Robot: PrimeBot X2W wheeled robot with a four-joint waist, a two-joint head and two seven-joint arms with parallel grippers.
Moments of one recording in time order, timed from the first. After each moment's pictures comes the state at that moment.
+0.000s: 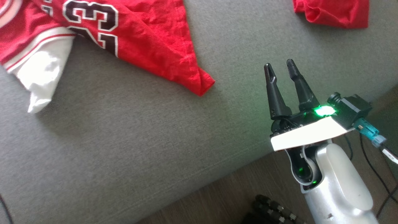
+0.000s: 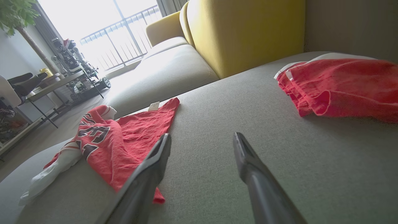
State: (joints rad) left arm -1.21 0.48 -0.34 0.85 -0.07 0.12 -0.11; right arm -0.32 -0.05 0.24 0.14 0.50 0.13 -0.25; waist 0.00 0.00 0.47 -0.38
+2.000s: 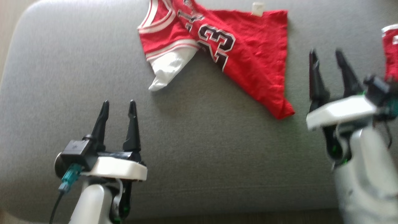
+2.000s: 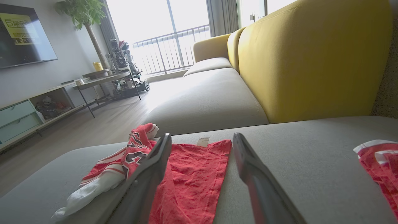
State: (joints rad) left arm -0.08 0.05 -0.21 0.06 -0.24 0.05 -0.26; right arm -0.33 -0.06 -0.02 0.20 0.27 0.13 -0.16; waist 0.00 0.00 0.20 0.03
